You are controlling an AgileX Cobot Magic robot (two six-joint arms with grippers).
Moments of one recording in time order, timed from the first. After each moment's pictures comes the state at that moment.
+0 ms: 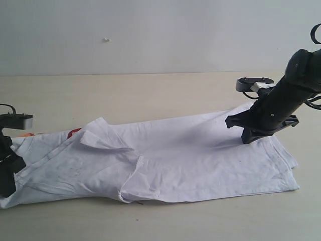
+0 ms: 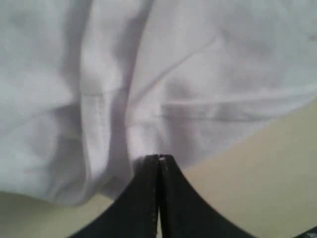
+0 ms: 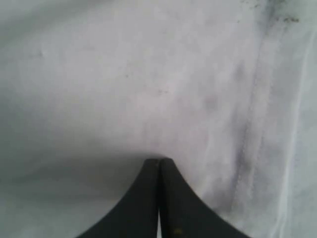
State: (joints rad) left arm -0.01 1.94 -1.11 -0.19 1.11 0.57; right arm -0.05 2.08 -1.23 0.35 0.60 -0.33
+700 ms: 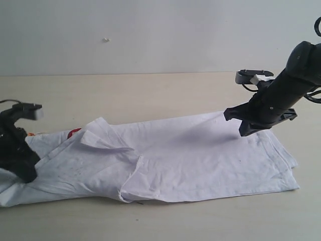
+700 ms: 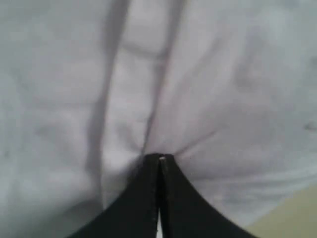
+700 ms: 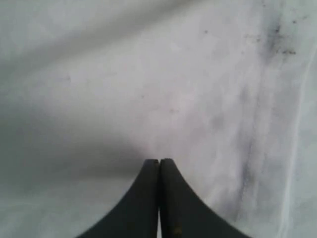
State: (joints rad) left arm -0.02 1.95 -1.08 -0.33 0.90 0.73; right arm -0.05 2.07 -1.26 0.39 0.62 -0.36
